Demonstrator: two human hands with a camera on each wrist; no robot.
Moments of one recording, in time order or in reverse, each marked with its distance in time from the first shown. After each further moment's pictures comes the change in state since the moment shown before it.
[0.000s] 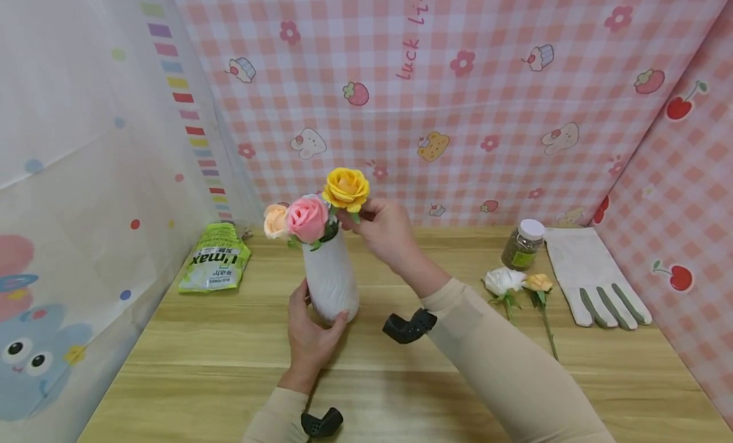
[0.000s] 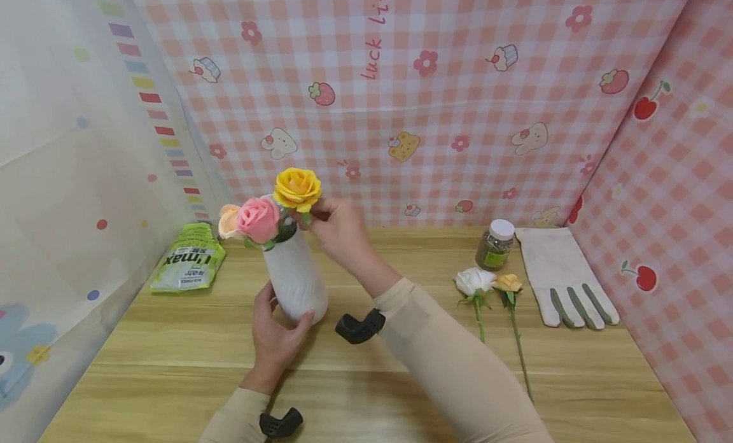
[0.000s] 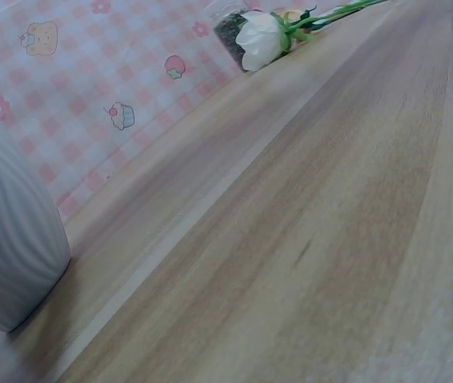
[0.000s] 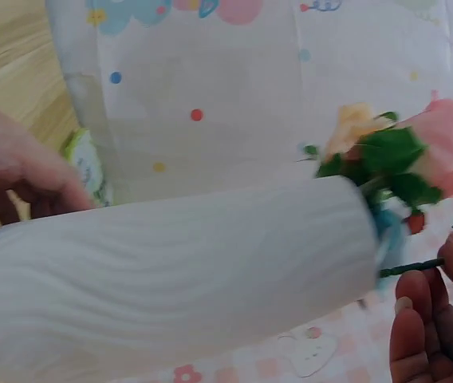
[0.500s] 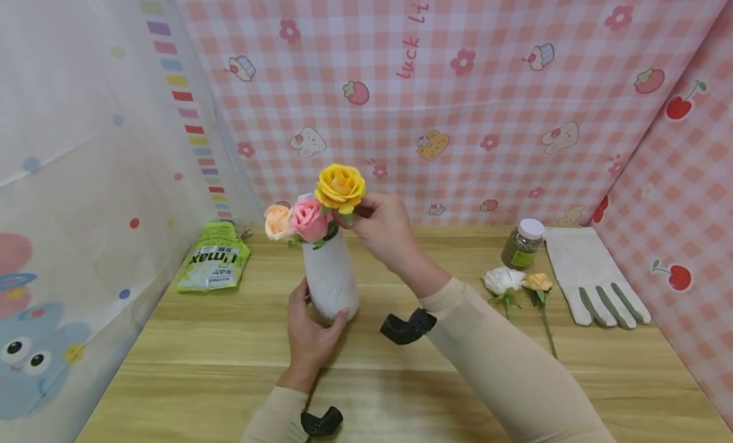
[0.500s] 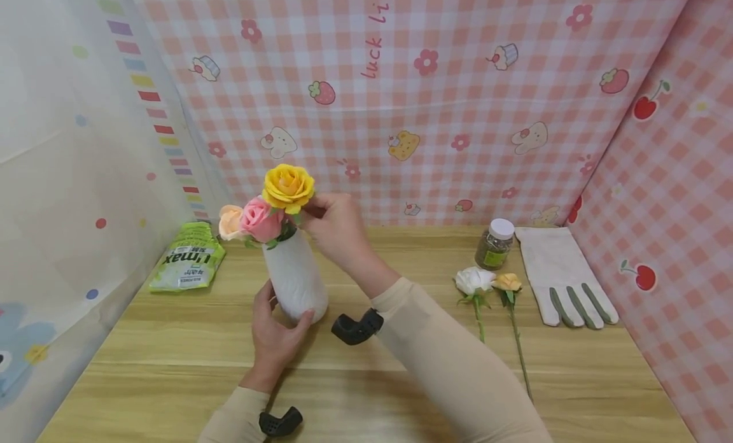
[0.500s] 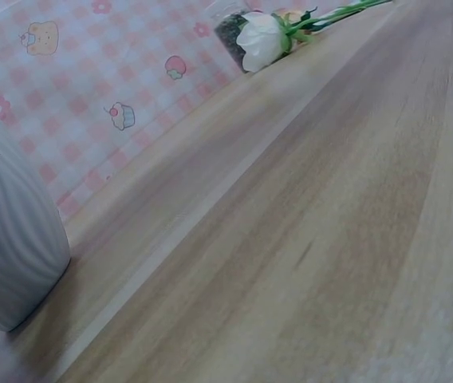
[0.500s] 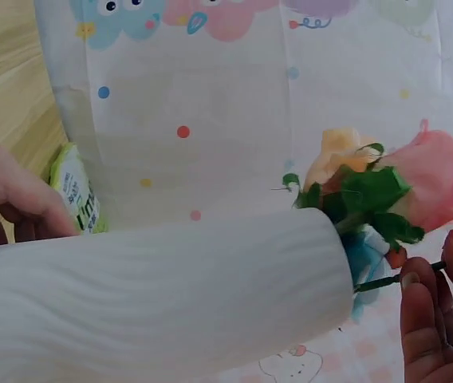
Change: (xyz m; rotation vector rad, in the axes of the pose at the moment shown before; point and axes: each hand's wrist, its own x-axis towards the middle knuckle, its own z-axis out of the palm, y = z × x) left_hand -0.001 -0.002 0.000 -0.008 -0.009 -0.017; right_hand -0.002 -0.013 0.001 0.159 0.014 -0.037
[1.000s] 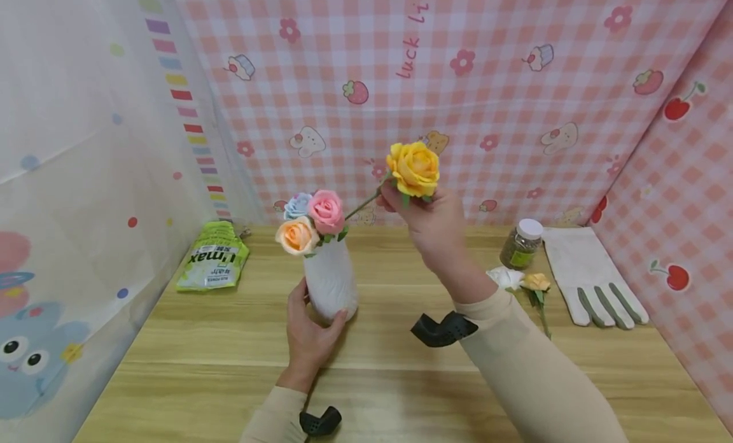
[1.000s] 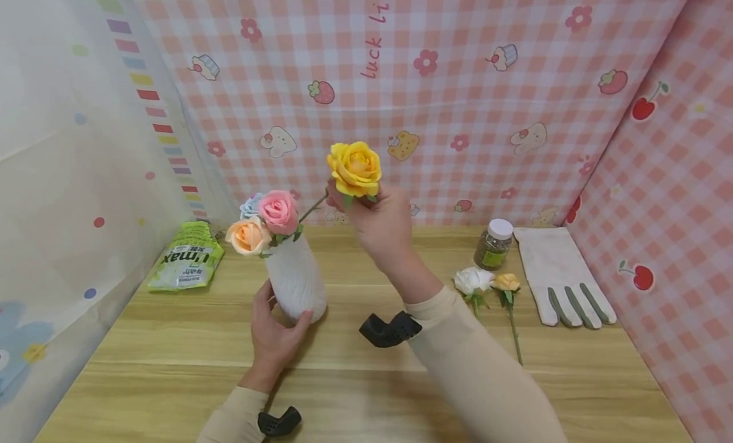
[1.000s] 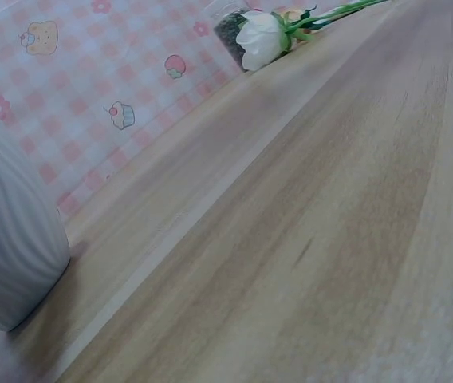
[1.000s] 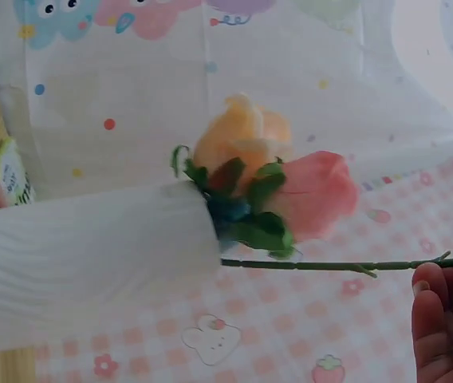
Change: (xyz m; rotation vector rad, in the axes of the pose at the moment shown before) left_hand -0.002 0.001 0.000 -0.008 0.003 0.002; right_hand -0.016 -0.020 -0.047 0.267 0.155 -0.180
